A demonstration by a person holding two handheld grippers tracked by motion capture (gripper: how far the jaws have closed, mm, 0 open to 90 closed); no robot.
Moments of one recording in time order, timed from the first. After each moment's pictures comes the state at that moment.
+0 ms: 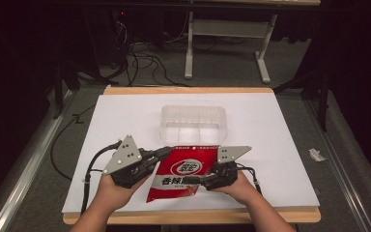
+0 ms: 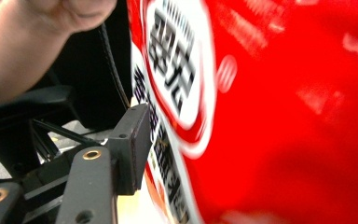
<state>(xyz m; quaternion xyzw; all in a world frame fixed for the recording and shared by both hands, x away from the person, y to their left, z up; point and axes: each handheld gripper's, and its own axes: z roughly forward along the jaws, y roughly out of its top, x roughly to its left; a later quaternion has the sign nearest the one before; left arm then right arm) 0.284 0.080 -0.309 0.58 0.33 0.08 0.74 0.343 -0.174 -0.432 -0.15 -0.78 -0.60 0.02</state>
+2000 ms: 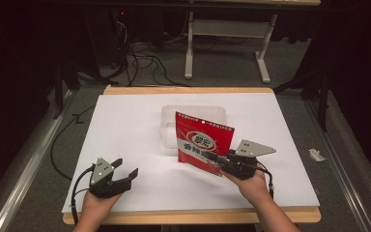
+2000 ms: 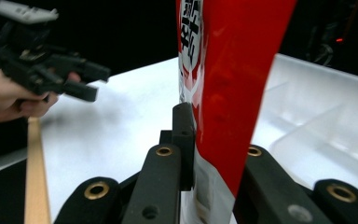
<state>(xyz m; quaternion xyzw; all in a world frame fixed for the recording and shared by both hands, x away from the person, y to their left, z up) 0.321 0.159 -0.452 0.53 0.51 0.18 0.65 0.335 -0.217 -0.403 -0.28 -0.76 -0.57 -0.15</state>
